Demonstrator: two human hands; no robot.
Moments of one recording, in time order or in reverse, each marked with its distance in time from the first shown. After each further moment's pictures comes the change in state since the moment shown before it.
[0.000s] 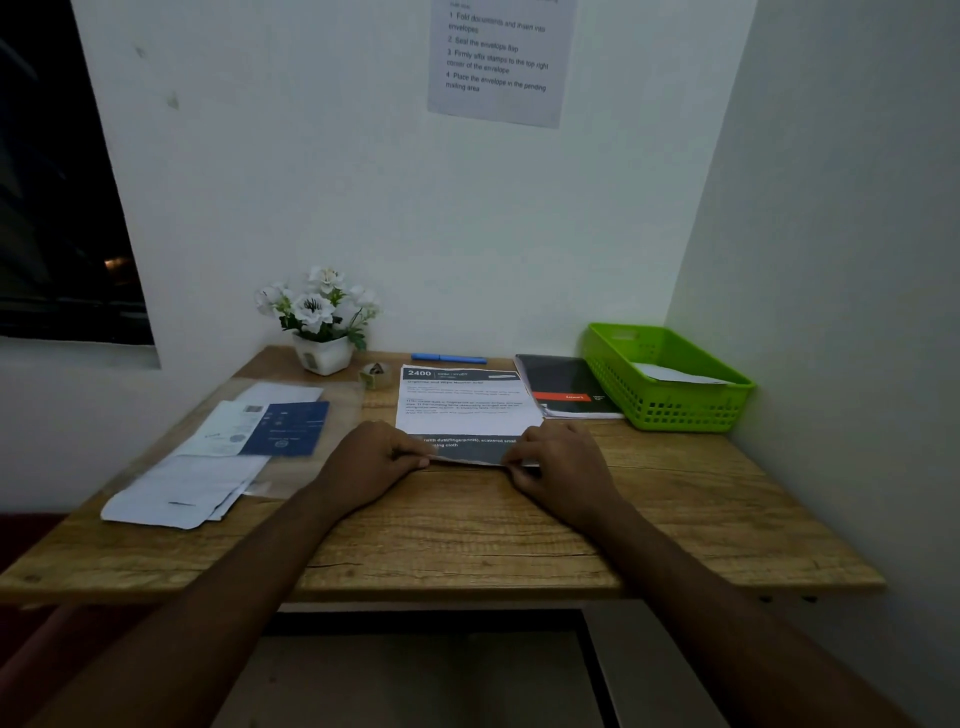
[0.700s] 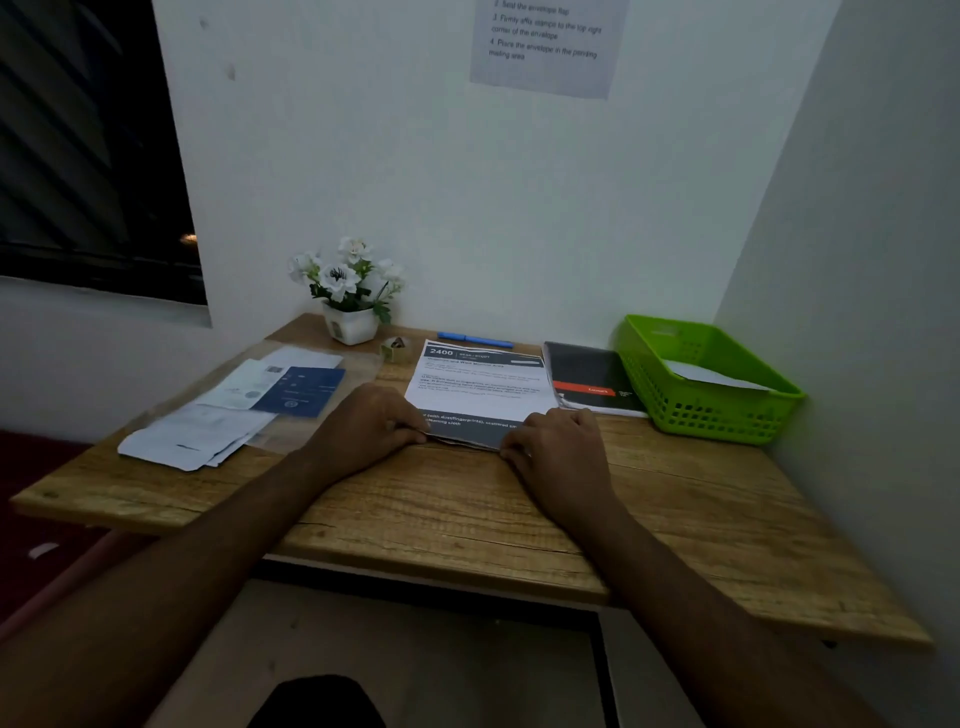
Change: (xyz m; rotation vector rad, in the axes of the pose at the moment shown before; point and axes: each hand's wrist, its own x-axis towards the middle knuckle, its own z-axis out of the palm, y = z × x) left_hand -0.003 0.018 -0.001 0.174 0.122 0.045; right_hand 0.001 0.003 0.007 -0.021 0.013 0.011
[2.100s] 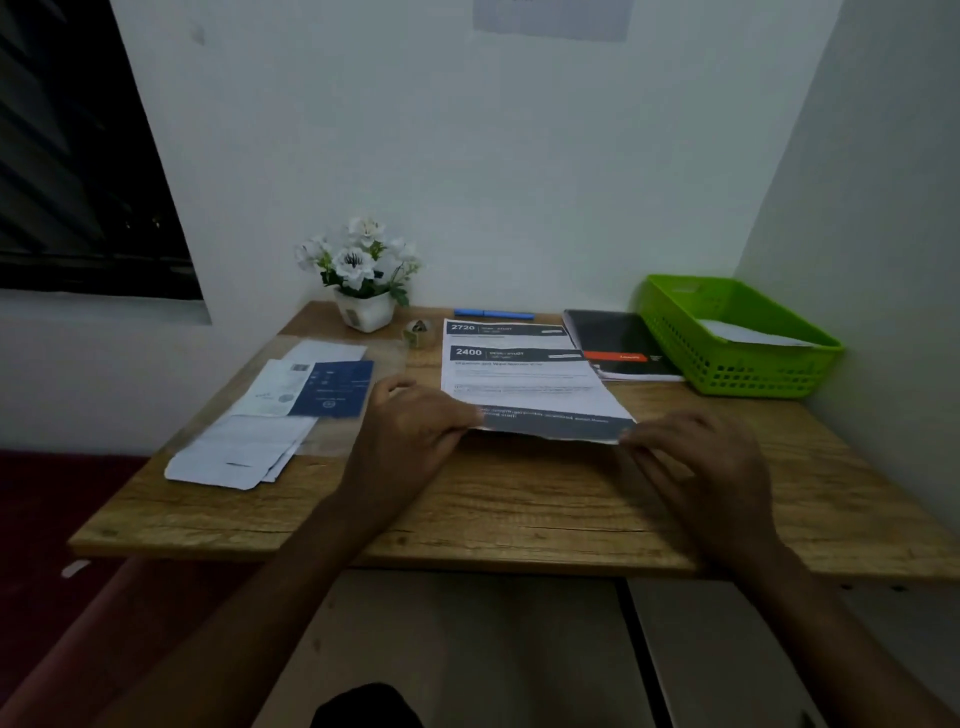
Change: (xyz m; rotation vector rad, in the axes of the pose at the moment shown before) left_hand -0.040 0.024 -0.027 -0.012 0.249 0.209; right_hand -0.062 0.004 -0.057 0.102 0.291 0.003
